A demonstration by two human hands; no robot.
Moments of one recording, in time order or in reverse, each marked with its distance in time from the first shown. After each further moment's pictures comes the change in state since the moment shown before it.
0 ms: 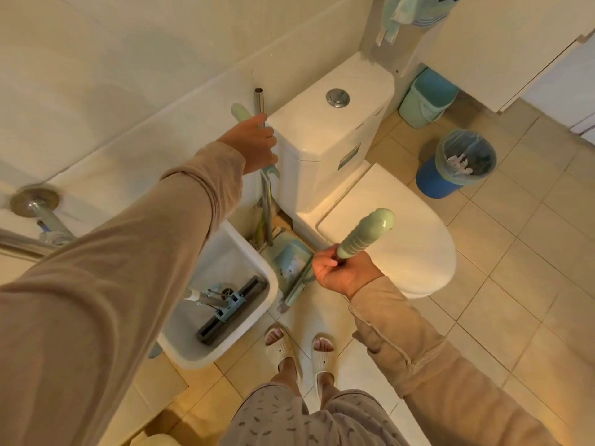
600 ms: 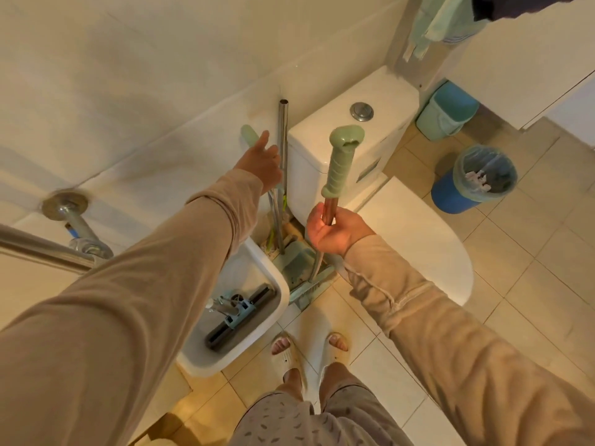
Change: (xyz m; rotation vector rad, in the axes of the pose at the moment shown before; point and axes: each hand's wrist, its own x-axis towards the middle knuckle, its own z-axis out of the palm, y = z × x) left_hand -0.008 0.010 0.018 -0.123 -0.181 -0.182; right_hand 0.031 -0.008 0.083 -0.164 -0.118 0.061
